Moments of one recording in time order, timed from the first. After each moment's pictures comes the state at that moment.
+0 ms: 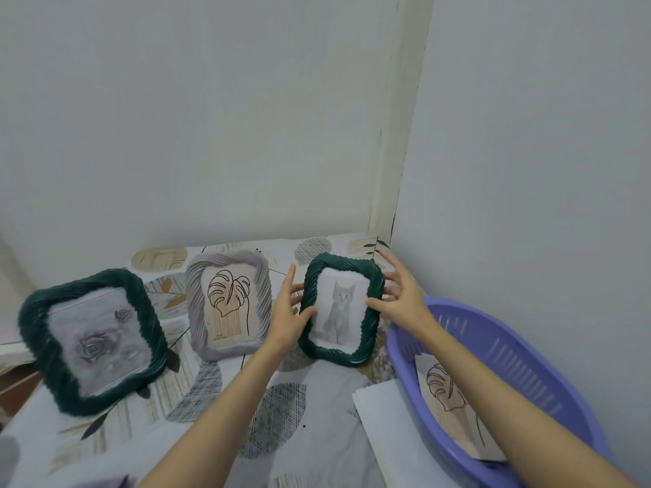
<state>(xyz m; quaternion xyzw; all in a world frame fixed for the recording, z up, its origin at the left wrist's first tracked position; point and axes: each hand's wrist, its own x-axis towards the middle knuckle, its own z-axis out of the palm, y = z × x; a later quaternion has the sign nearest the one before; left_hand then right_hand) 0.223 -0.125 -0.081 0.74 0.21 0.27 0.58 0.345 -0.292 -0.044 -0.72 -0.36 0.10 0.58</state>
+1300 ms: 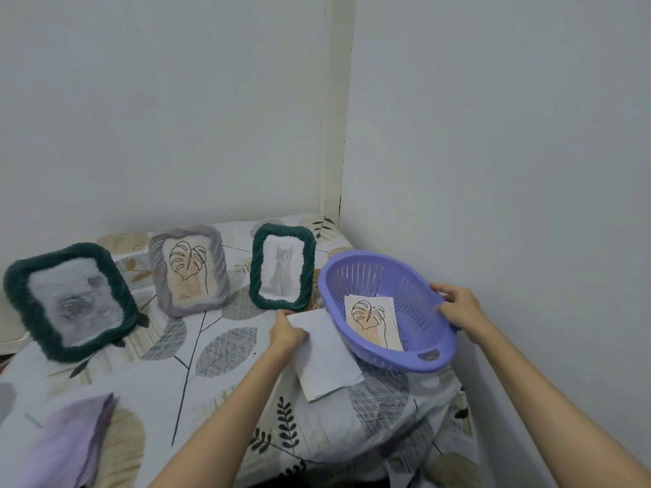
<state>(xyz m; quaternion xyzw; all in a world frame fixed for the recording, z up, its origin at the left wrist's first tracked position) 0.171 -0.276 -0.087 0.73 0.40 0.09 0.55 0.326 -0.521 -0.042 -0.89 -0.10 0.07 0.43</state>
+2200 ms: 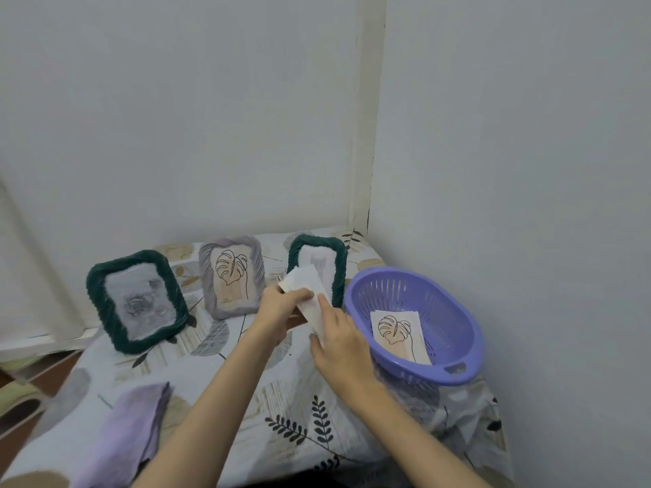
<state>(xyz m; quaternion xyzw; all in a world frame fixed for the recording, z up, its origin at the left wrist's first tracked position) 0.108 -0.253 0.008 0.58 0.30 0.21 0.73 0.133 -0.370 -0.043 -0.84 -0.41 -0.11 0.32</state>
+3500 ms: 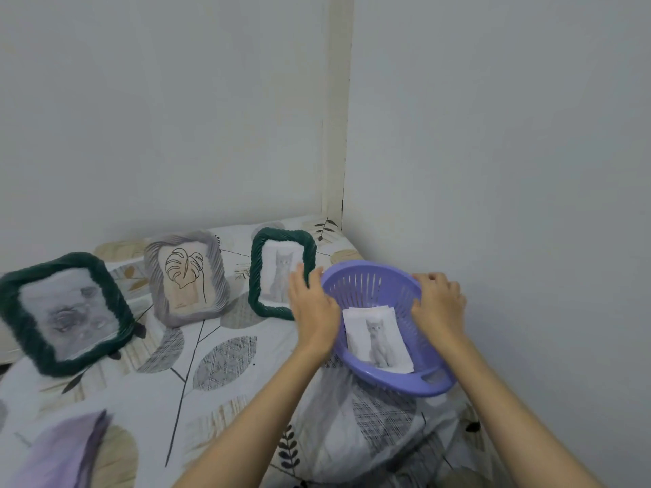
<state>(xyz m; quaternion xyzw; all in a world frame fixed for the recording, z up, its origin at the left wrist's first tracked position) 0.207 -0.316 -0.044 0.84 0.28 0.29 0.36 0.308 -0.470 -0.046 -0.96 -0.16 -0.12 0.19</state>
